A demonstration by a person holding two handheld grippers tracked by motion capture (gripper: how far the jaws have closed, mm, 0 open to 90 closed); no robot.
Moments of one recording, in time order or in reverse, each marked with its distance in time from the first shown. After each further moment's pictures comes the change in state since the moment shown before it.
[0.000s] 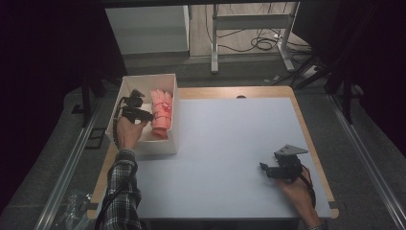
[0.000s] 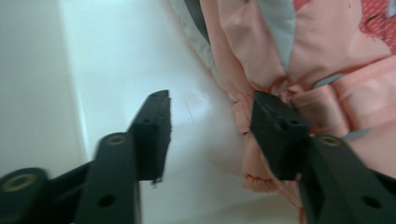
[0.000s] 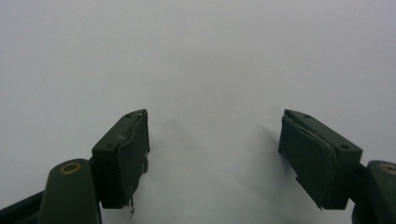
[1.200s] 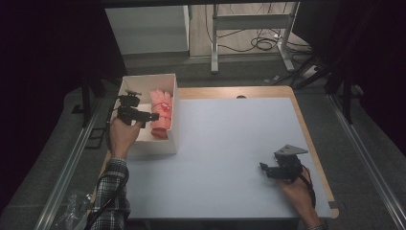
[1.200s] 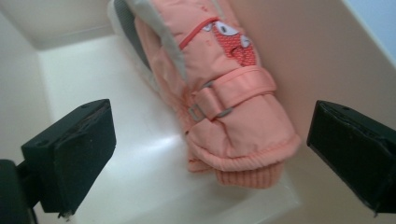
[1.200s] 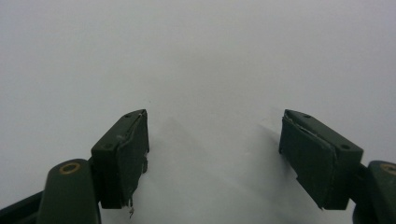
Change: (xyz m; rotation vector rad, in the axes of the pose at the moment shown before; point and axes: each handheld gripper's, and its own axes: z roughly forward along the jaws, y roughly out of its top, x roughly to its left) left arm -0.022 -0.016 -0.051 -0.159 -0.131 0.114; right arm 0.000 0.000 0.000 0.000 -0.003 -0.001
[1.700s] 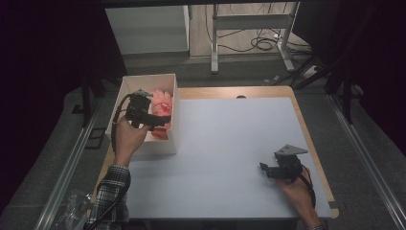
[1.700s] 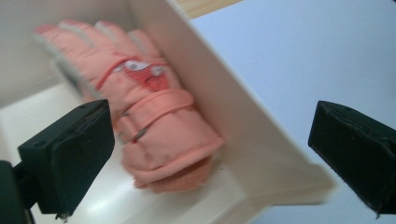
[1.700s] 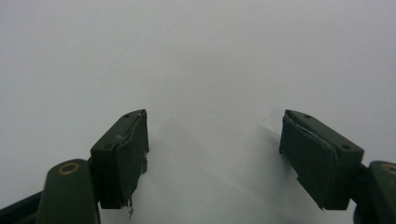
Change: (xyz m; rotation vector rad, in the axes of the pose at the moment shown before) left arm -0.056 0.004 -0.026 -0.071 -0.096 0.208; right arm 0.000 0.000 0.000 0.000 -0.002 -0.001
